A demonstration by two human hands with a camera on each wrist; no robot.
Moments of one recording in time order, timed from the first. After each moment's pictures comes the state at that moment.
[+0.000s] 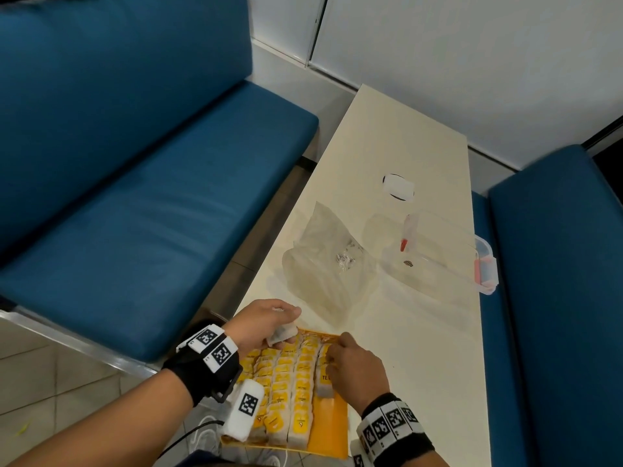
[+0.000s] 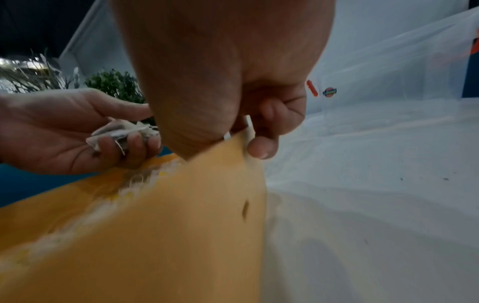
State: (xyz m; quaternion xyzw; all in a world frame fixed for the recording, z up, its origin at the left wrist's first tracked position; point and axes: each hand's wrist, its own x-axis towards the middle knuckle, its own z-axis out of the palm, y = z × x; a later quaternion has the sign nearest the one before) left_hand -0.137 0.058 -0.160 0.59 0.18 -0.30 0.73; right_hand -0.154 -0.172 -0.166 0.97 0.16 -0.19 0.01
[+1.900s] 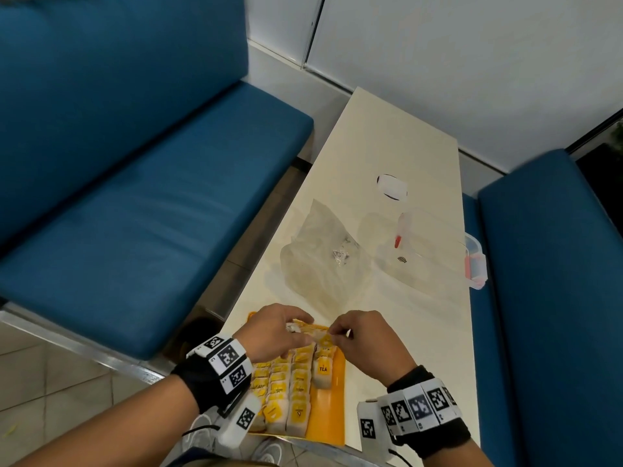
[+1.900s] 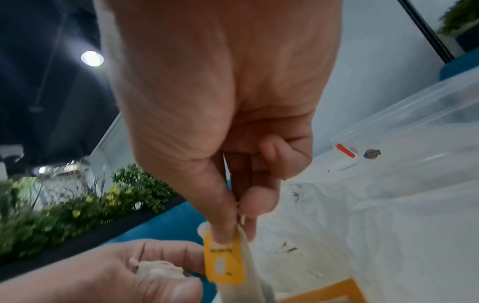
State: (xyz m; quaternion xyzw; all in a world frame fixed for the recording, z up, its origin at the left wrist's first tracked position) left_hand -0.156 0.040 -0.163 0.80 -0.01 -0.22 0.56; right_hand -0.139 -0.159 -0.074 0.96 0.16 -0.19 -0.15
